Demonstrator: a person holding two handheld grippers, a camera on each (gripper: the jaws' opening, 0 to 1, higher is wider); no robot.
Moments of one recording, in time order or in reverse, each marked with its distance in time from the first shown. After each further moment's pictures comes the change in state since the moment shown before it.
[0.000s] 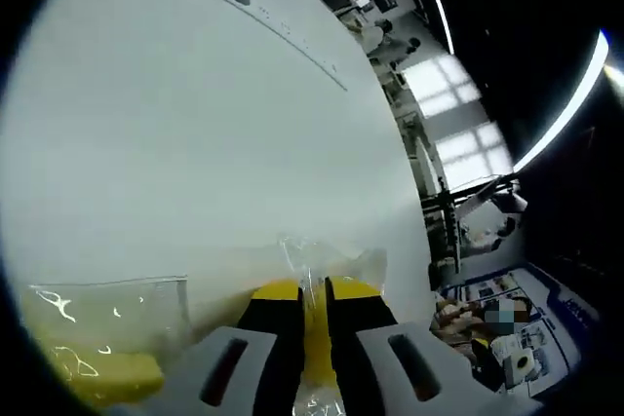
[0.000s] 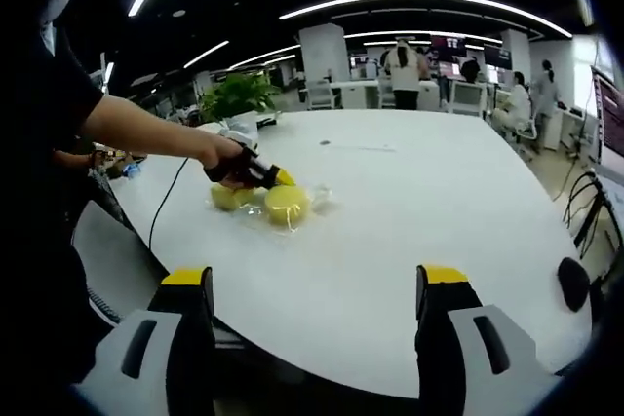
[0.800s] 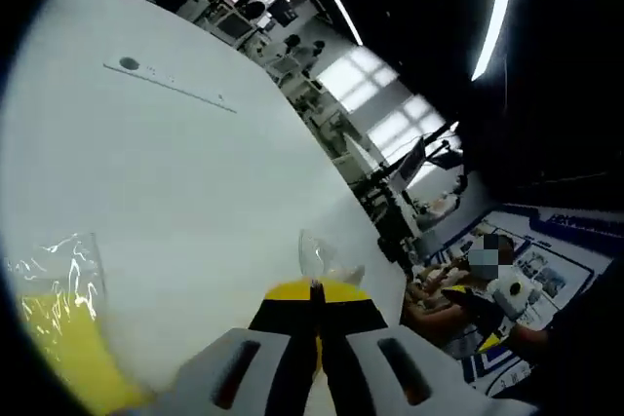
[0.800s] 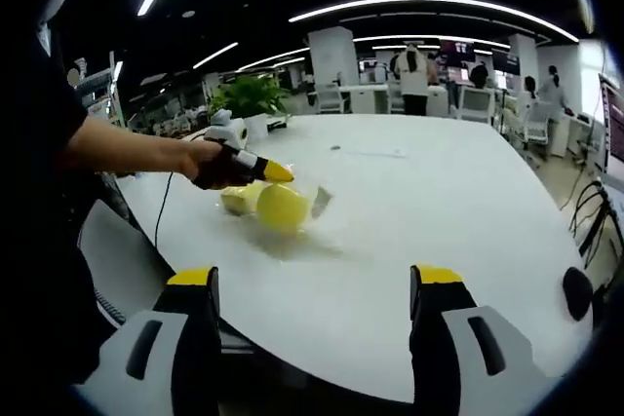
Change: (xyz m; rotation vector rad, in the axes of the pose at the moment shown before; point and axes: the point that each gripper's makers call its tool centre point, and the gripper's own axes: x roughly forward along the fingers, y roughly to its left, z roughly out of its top) left arm -0.053 -0.091 -0.048 0.306 -0.071 -0.287; right arm -0.001 0.013 0.013 -0.027 -0.033 0.030
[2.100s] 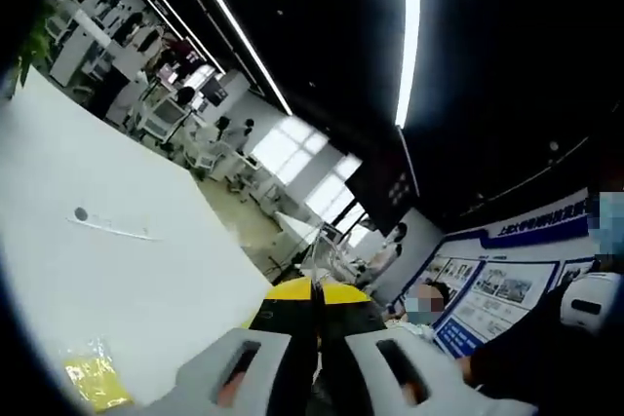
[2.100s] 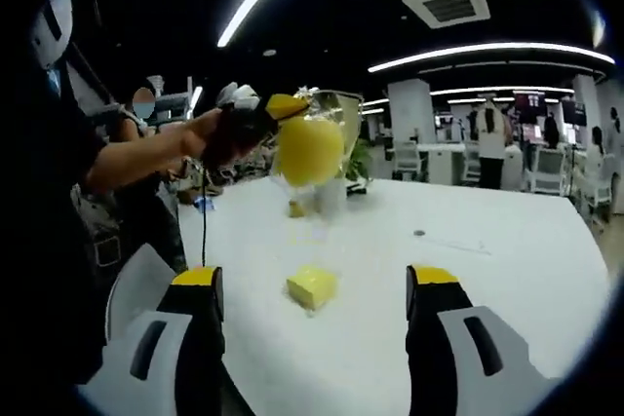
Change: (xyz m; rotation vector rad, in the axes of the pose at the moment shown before) left arm -0.134 -0.172 0.140 0.161 -0.296 -0.246; right arm 0.064 0.082 0.142 -0.160 -0.301 0.357
